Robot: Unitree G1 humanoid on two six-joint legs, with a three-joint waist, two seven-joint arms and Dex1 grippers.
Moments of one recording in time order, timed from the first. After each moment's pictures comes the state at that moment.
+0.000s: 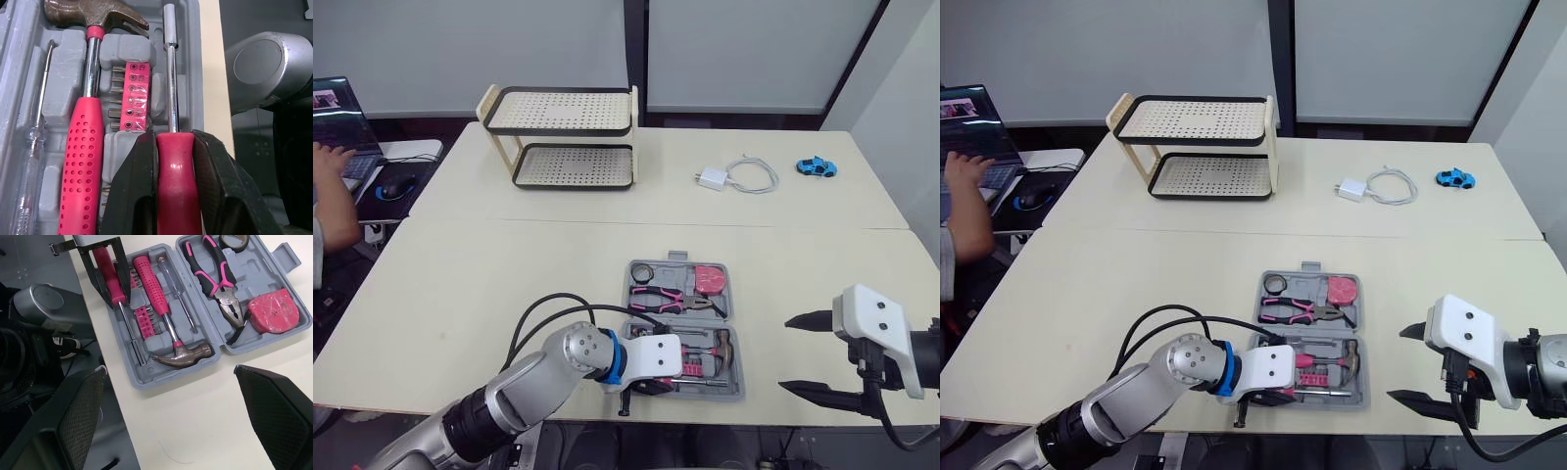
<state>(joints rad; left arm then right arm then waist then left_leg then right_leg) -0.37 0.64 -0.75 -0.52 -0.02 0.80 -0.92 0.30 -1.16 -0.57 -0.90 0.73 0.93 1.02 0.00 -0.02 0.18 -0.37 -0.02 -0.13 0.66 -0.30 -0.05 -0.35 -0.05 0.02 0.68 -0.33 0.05</state>
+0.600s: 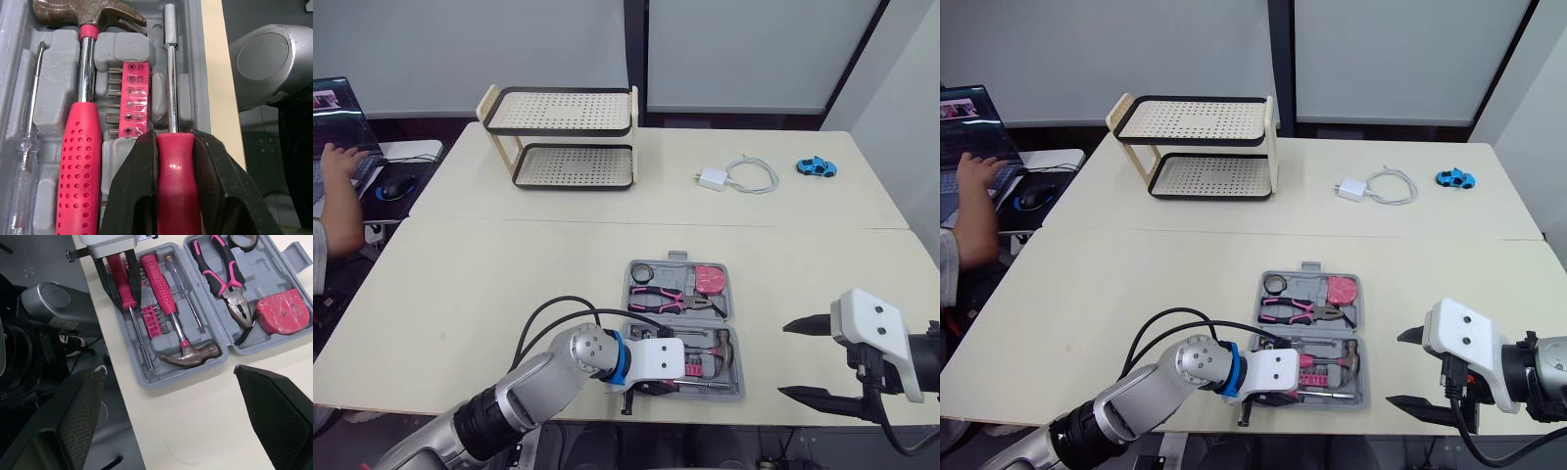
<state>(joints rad) -0.37 0.62 -0.77 -0.46 0.03 0.73 -0.94 0.30 -1.16 -0.57 -0.91 0.73 0.92 1.04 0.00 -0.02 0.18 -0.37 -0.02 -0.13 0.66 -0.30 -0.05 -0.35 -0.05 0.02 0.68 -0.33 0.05</state>
